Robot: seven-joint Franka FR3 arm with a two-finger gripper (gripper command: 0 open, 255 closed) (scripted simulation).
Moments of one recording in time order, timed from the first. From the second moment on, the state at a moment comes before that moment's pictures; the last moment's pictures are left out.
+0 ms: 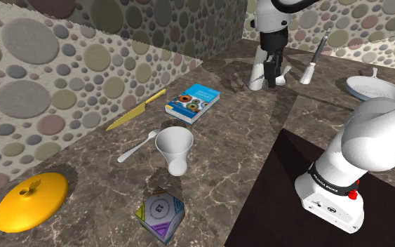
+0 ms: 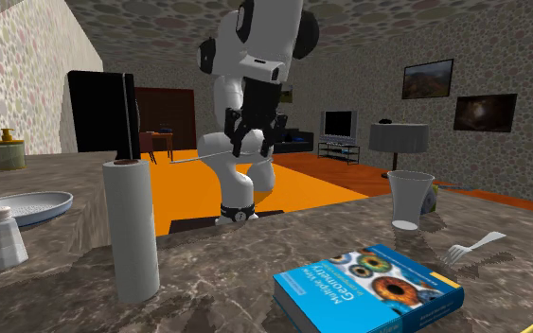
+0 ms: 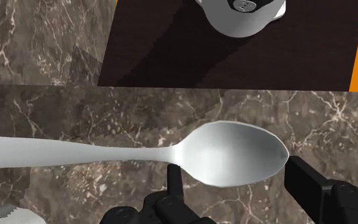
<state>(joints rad) 0.05 -0.62 0.02 -2.41 -0.11 1.52 -0.20</state>
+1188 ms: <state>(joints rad) -0.11 -0.32 -0.31 -2.16 -0.33 1.66 -0.61</state>
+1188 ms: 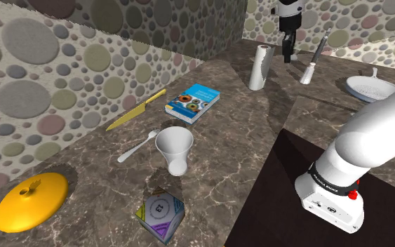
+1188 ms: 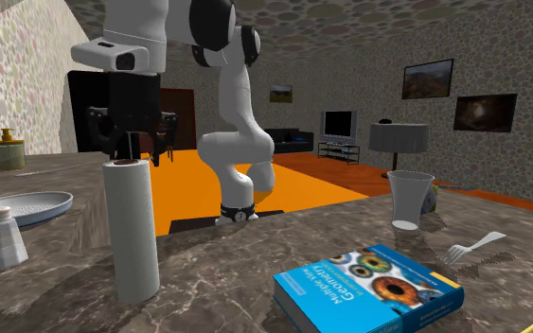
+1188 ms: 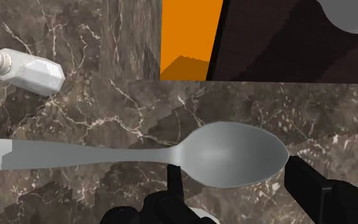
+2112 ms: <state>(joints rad) -0.24 0.13 -0.50 -1.71 -0.22 1.73 -0.97</state>
